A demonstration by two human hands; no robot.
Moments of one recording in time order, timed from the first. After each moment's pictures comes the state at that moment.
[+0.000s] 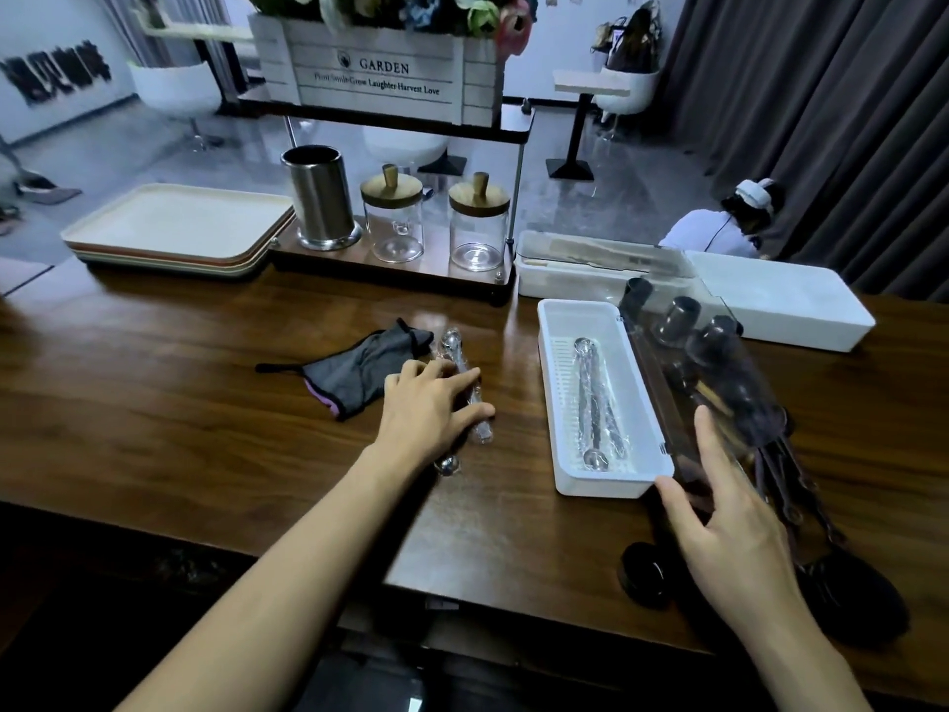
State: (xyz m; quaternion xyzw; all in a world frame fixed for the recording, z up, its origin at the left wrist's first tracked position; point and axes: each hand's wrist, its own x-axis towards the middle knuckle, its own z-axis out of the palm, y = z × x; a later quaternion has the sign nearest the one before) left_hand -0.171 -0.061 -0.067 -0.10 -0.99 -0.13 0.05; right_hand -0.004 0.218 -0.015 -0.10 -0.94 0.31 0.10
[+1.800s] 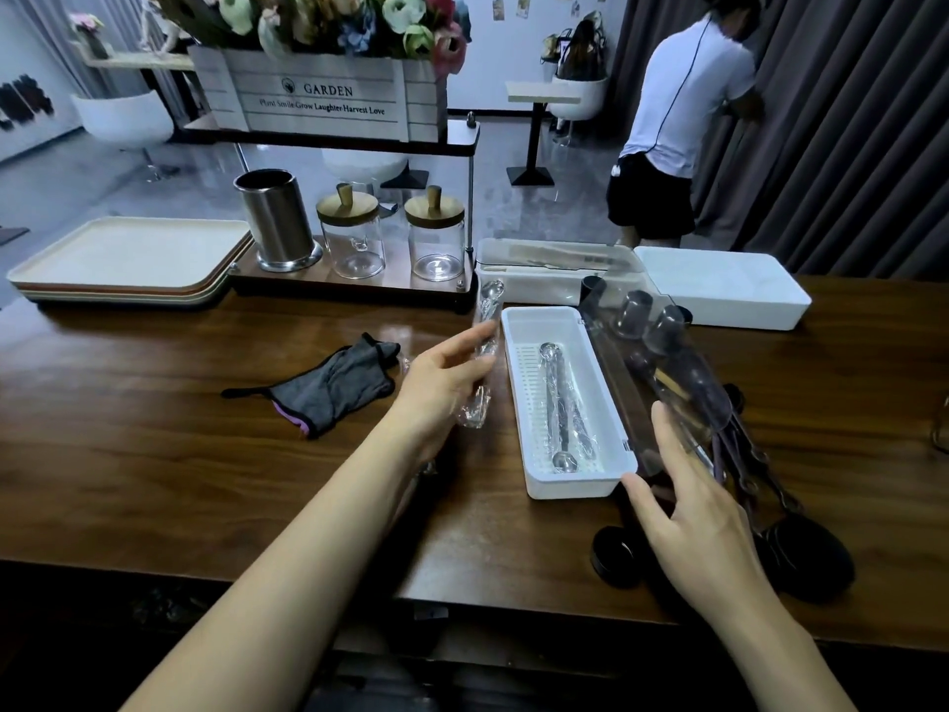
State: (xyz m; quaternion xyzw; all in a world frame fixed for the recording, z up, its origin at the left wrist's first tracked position) left_hand -0.149 -0.006 0.001 -0.04 -0.56 -0.82 -0.12; right_hand 0.006 0.223 -0.020 -0.07 -0.94 0.31 0.12
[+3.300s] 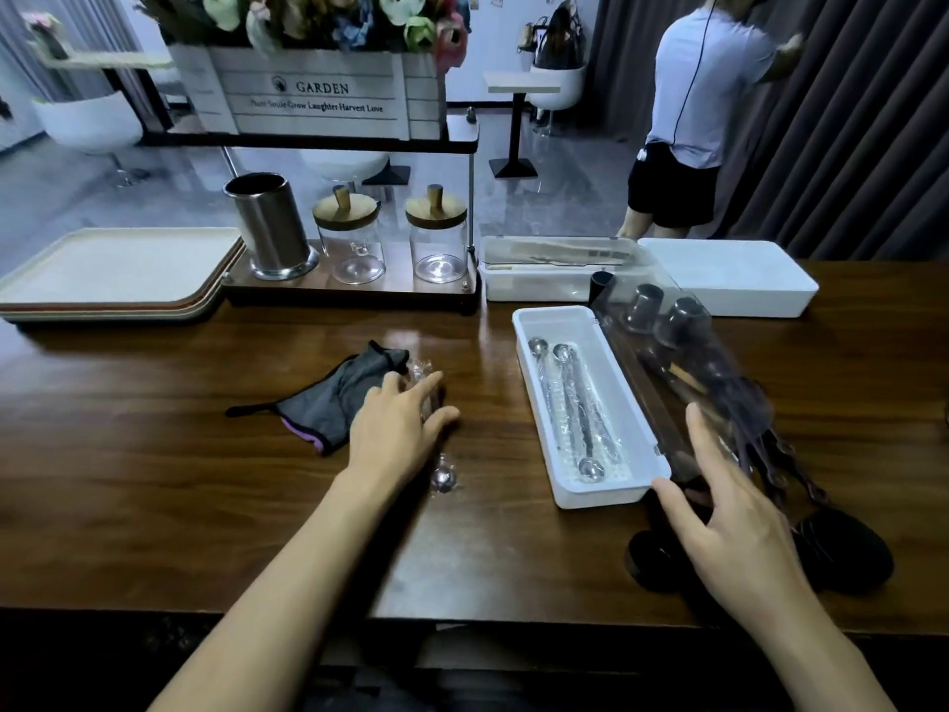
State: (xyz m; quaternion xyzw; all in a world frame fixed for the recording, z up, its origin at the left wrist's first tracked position) left_hand -0.170 -0.079 -0.052 -0.09 -0.98 -0.17 0.04; right_hand 0.010 0.209 -0.016 -0.12 -0.94 0.30 0.12
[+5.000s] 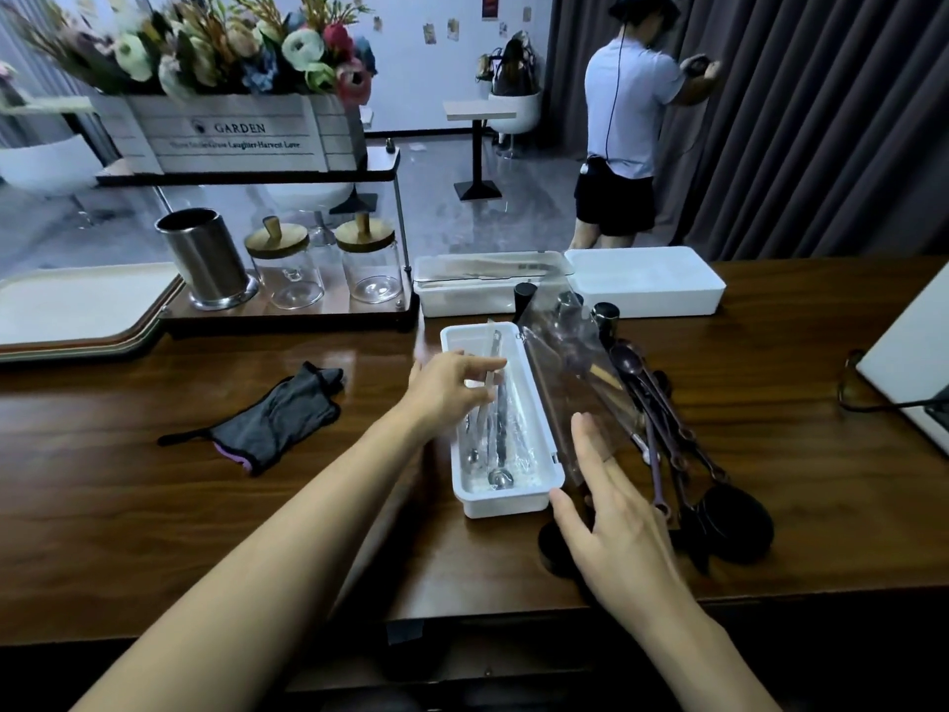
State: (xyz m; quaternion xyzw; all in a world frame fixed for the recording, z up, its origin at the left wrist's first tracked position) left_hand -0.189 0.050 -0.010 -0.22 -0.91 -0.35 -0.09; right_hand 0.024 0.207 -0.024 -0.05 -0.95 0.29 0.13
